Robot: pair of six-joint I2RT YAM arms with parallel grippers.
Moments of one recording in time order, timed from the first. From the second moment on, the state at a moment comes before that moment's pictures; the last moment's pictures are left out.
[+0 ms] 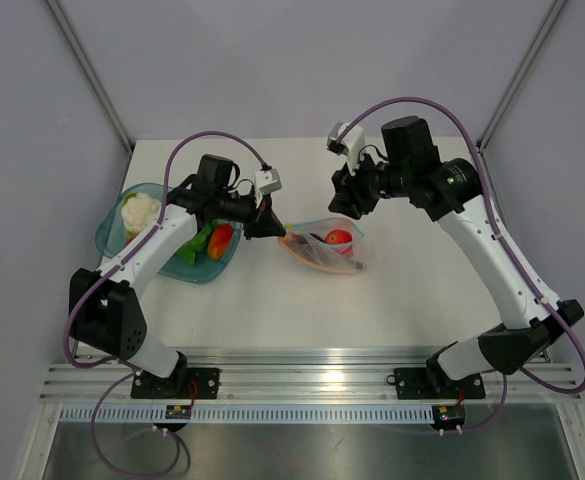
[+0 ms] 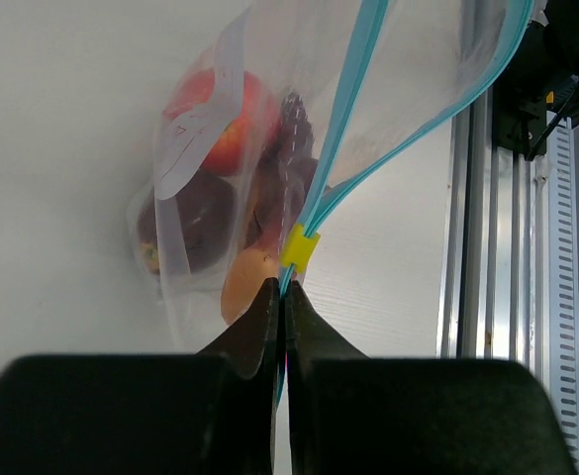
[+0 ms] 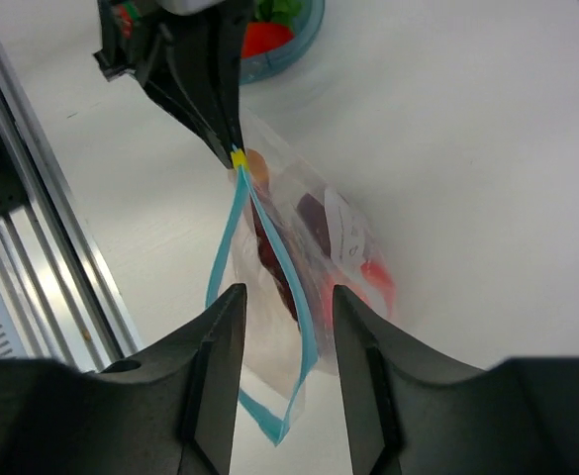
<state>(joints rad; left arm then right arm) -0.37 1.52 1.26 -0.56 0.98 0.45 0.52 1.46 1.76 -0.95 -0.45 -0.30</state>
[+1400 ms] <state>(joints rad) -0.37 1.52 1.27 -0.57 1.02 0.44 0.72 1.69 1.67 -0.73 -0.46 -0.41</state>
